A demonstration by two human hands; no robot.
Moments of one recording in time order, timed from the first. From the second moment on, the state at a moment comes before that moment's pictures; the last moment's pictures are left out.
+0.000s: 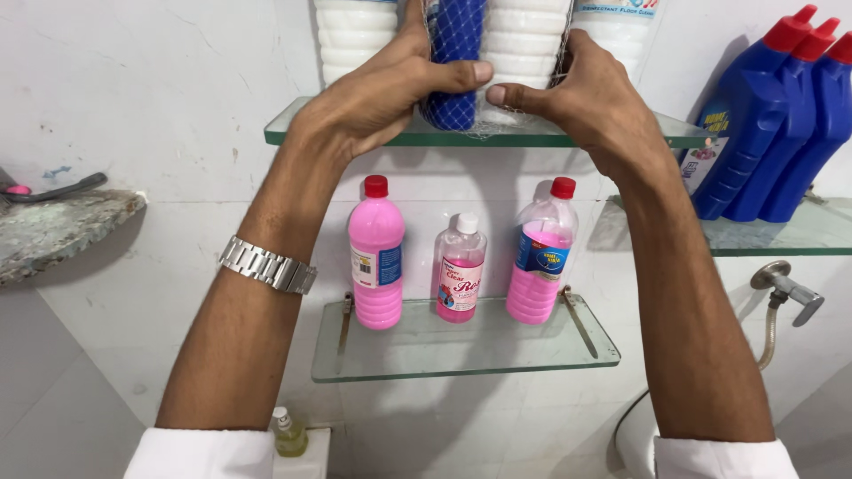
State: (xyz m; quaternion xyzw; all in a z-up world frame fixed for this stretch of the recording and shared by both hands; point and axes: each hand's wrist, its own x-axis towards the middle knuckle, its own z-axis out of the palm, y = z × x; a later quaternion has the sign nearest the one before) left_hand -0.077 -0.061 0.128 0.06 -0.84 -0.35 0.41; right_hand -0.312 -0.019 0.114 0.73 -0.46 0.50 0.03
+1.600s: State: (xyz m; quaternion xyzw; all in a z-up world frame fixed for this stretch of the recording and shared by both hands) left_hand -0.095 -0.087 0.106 0.25 -0.81 0.08 0.53; right_hand -0.314 -0.039 0.101 0.73 -0.47 0.49 0.10
